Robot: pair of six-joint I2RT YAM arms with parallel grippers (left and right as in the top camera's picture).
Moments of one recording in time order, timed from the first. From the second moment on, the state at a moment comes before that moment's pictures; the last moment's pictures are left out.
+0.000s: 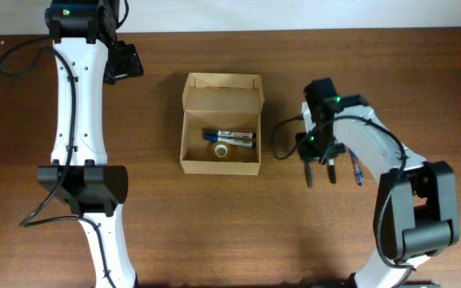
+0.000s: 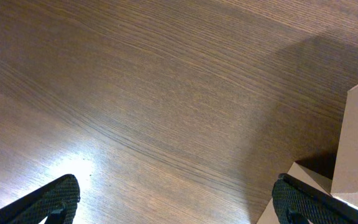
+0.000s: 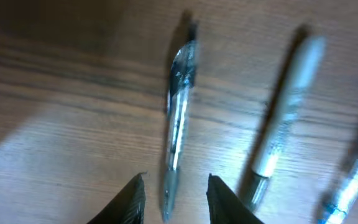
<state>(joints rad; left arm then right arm) -0.04 2.27 2.63 -1.69 -0.28 -0.35 0.19 1.88 1.29 -0.94 -0.01 0.06</state>
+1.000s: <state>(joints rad) -0.04 2.27 2.63 -1.69 -0.28 -0.35 0.19 1.88 1.57 -1.10 -0.06 0.00</state>
